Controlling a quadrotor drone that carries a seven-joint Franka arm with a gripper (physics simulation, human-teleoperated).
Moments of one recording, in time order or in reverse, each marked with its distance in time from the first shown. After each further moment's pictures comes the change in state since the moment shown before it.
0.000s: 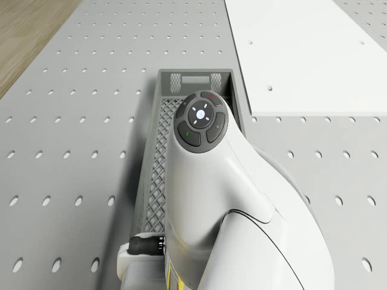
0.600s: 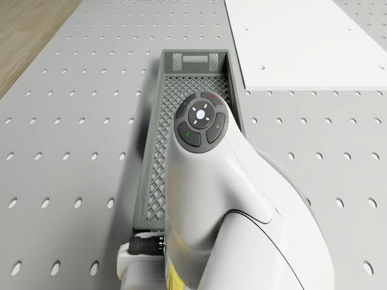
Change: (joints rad) arm 0.001 0.006 0.000 0.000 -0.002 -0.005 -0.001
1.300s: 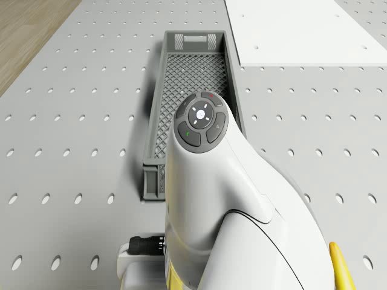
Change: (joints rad) arm 0.002 0.009 -0.001 0.000 -0.004 -0.008 -0.001
